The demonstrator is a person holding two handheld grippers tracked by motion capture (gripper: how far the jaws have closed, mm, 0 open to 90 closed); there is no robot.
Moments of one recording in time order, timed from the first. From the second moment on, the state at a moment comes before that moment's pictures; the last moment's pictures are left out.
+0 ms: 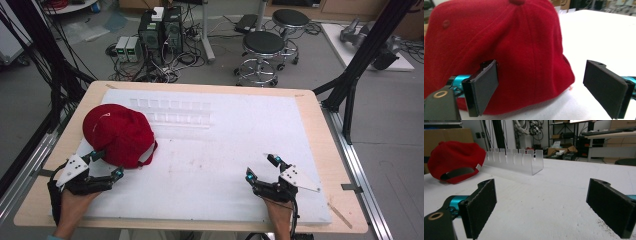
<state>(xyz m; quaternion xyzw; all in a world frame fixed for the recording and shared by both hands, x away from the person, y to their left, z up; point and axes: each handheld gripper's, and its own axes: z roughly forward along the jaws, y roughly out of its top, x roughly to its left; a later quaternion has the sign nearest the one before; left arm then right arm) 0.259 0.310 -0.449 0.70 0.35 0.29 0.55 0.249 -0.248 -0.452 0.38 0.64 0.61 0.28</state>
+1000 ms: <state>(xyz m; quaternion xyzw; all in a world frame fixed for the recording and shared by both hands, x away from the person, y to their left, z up) 0.250 0.317 -0.433 0.71 0.35 0.31 0.53 0.250 -0.248 -0.452 0.38 0.64 0.60 0.27</state>
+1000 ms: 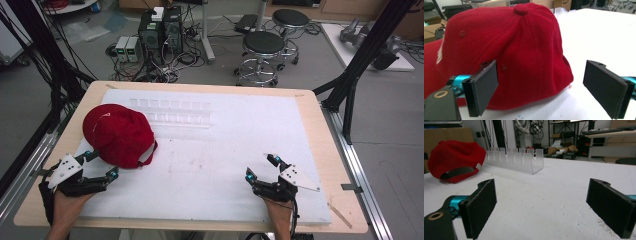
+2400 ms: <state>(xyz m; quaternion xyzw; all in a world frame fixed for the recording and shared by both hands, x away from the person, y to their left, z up) 0.326 0.344 -0.395 0.79 0.36 0.27 0.43 0.250 -0.249 -0.452 0.38 0.64 0.61 0.27</state>
